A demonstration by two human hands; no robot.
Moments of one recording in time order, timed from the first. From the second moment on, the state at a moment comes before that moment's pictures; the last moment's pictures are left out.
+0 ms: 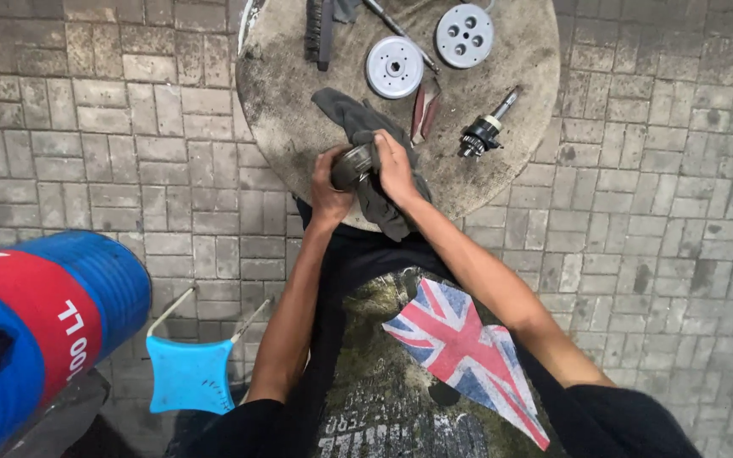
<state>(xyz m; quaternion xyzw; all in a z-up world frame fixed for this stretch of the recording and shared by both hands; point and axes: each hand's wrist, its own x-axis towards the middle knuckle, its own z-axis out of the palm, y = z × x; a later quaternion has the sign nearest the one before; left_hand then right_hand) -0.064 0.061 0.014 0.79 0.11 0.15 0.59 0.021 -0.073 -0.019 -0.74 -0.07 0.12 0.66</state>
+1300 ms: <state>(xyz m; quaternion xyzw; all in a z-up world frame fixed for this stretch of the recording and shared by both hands) -0.031 0.062 0.058 0.73 0.01 0.15 0.66 0.049 -0.113 0.084 -0.81 -0.14 0.06 0.57</state>
